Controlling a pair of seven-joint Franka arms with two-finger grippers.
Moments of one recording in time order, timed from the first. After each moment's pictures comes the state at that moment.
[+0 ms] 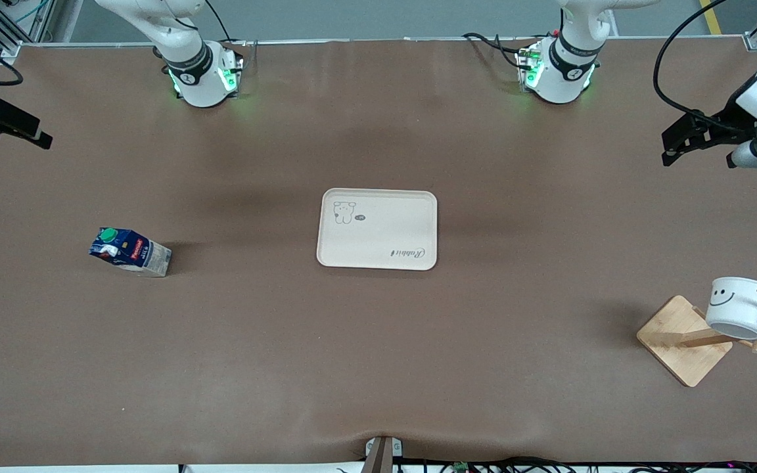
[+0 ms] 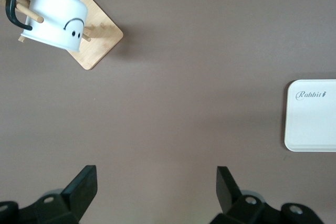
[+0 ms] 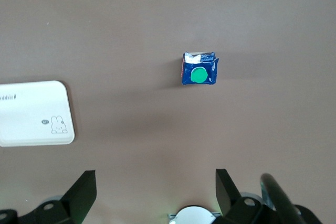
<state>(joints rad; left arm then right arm) 0.04 -0.04 -0.15 -1.56 0.02 1.54 -0.04 -0.13 -0.06 0.04 -1.53 0.10 1.38 0.01</state>
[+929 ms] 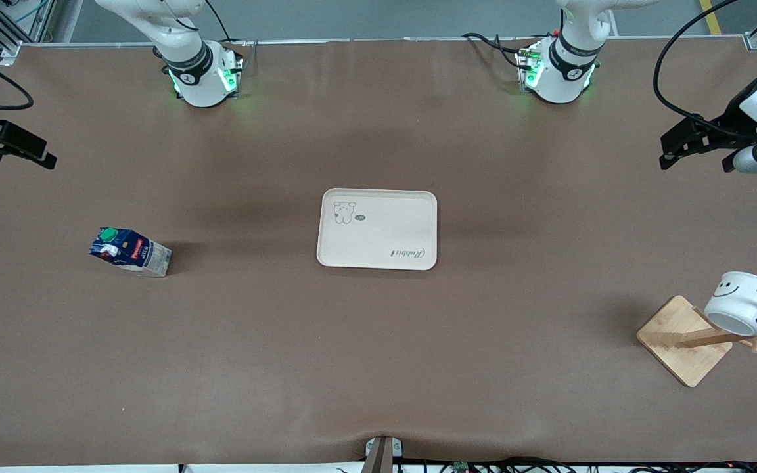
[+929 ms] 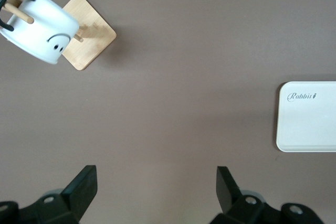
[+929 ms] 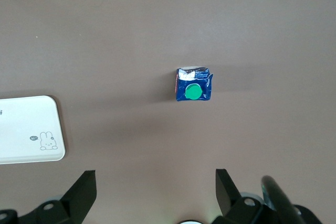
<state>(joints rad) 0.04 -0.02 -0.15 -1.54 0.00 1.54 -0.04 -0.11 -0.02 0.06 -1.53 0.05 1.45 0.08</state>
